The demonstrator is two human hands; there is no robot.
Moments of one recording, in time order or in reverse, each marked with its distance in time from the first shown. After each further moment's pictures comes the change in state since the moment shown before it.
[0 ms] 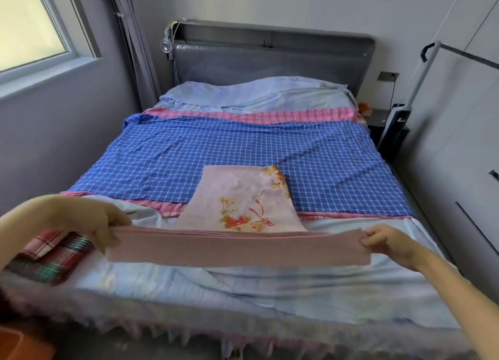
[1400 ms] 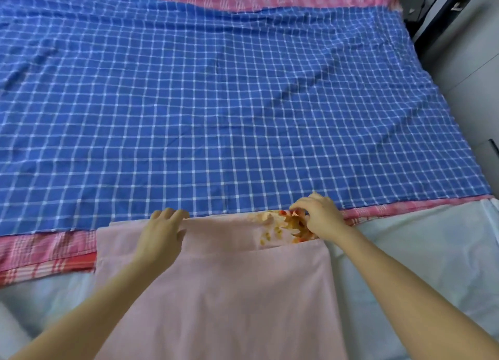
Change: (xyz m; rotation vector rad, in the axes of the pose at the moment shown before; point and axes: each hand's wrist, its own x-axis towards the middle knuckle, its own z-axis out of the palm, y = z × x) left_hand 0.602 0.020 -0.006 0.269 0.668 0.254; right_hand 0.519 0.157 0.055 -0.936 0.093 0.060
